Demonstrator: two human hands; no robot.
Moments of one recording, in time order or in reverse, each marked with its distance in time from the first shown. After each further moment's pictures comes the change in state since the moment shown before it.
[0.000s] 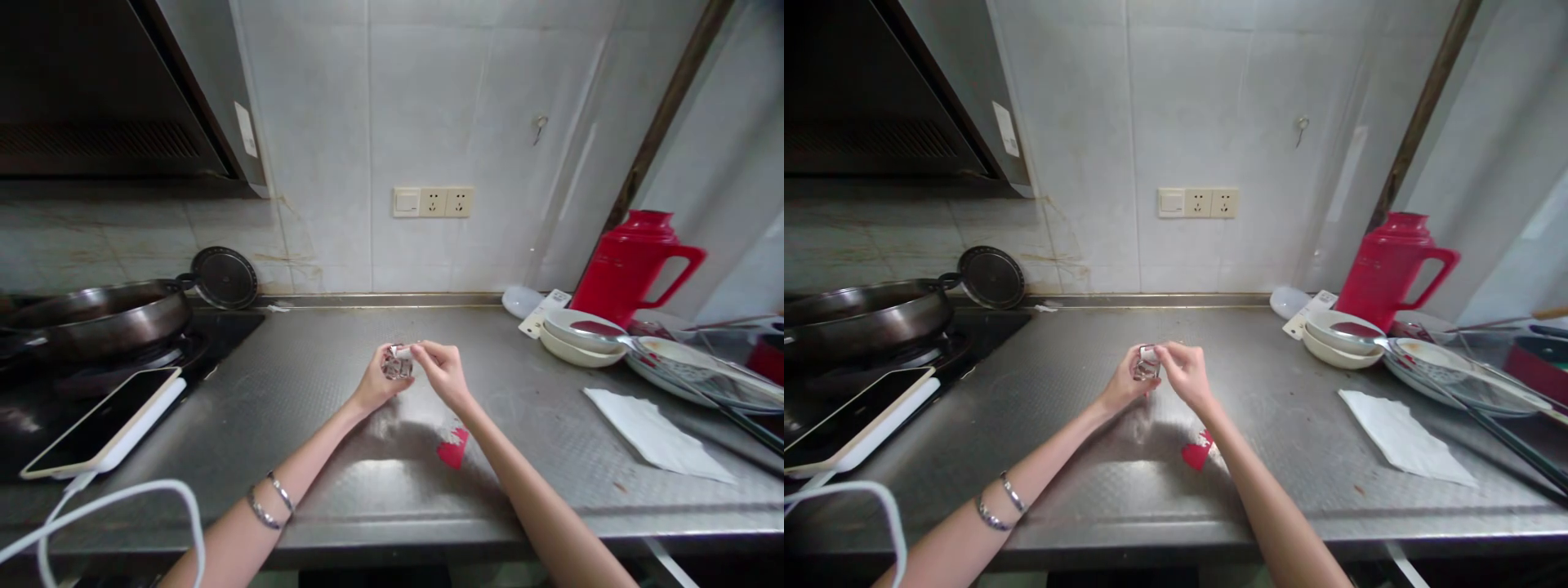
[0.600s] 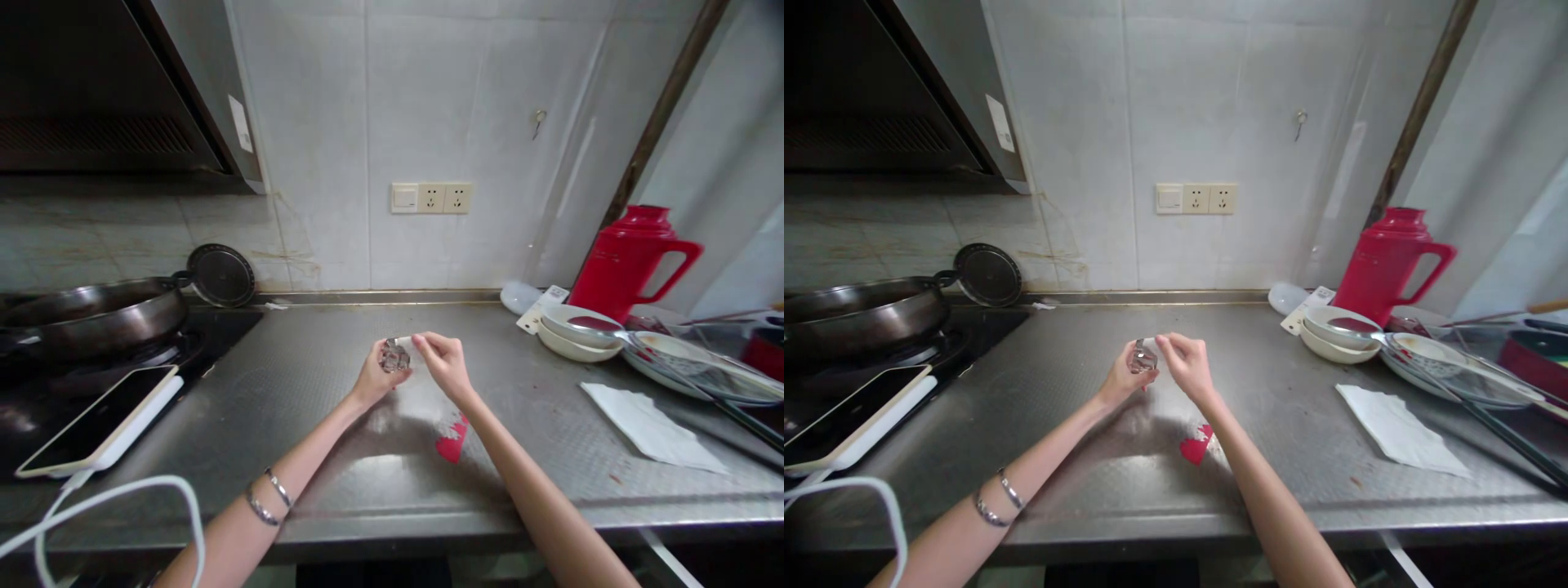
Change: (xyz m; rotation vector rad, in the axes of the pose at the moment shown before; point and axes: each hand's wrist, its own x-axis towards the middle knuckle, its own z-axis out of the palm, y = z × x) left_hand 0.001 0.004 0.003 -0.033 0.037 -0.053; right_hand 0.003 -0.001 -0.004 -0.008 0.081 -0.059
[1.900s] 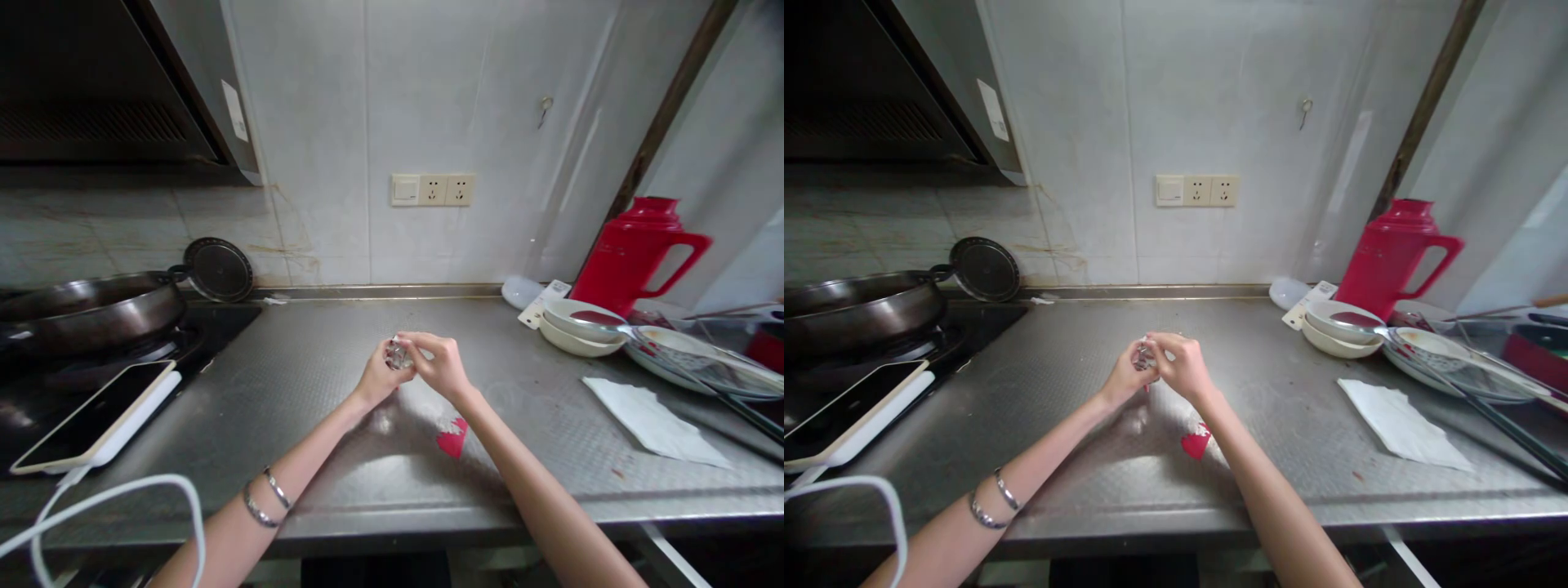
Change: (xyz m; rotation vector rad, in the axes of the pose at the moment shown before) left_hand -0.003 0.003 0.010 0.033 0.012 -0.030; right_hand -0.004 0.007 0.010 -0.093 -0.068 -0.193
